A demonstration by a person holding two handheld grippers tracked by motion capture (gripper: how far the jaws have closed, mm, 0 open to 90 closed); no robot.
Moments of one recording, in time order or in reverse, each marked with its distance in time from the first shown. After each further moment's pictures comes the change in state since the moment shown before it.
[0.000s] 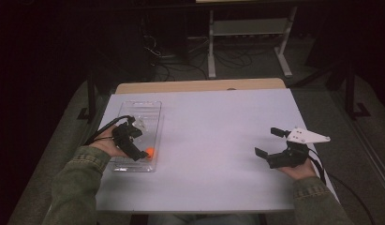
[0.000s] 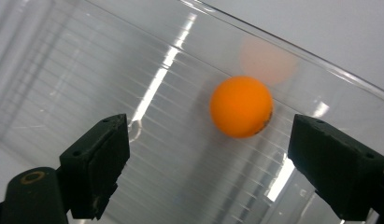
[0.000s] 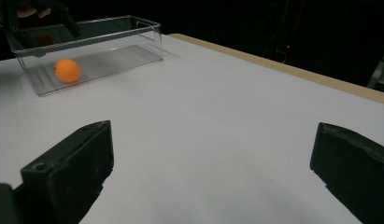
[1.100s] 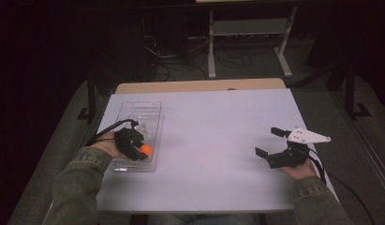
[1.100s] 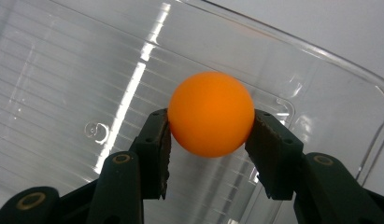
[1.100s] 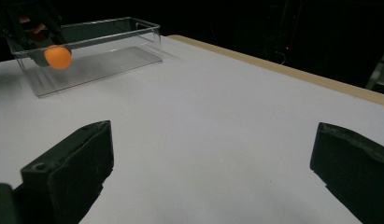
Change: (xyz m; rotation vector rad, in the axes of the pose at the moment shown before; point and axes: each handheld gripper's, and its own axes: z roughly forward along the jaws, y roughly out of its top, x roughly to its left) left arm -0.005 -0.001 0.010 0.052 -0.109 0.078; right arm 0.000 0.000 -0.001 -0.005 -0.002 0.001
